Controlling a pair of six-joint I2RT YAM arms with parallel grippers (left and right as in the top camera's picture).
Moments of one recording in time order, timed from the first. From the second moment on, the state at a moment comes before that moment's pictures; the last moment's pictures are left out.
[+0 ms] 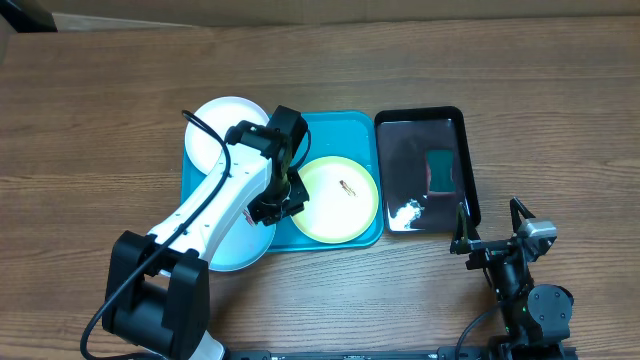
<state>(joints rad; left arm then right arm) -0.40 1.75 1.28 -1.15 0.07 -0.85 0.09 0.01 0.02 -0.03 -0.06 0.20</state>
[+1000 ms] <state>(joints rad) -0.51 1.75 1.22 -1.02 0.02 -0.92 0.09 0.01 0.02 -0.03 -0.06 0.20</state>
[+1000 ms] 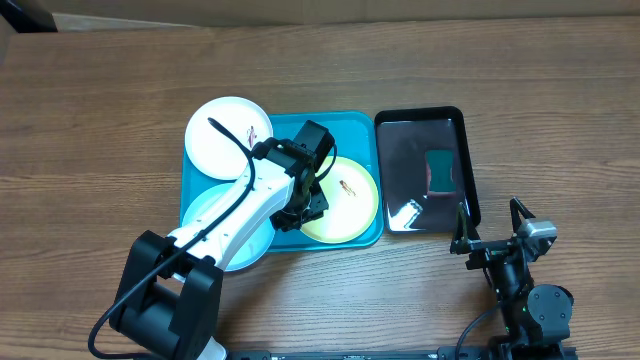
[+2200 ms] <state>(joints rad) -0.51 1.75 1.08 -0.84 -0.04 -0.96 0.09 0.01 0.02 -0.03 -0.06 0.20</state>
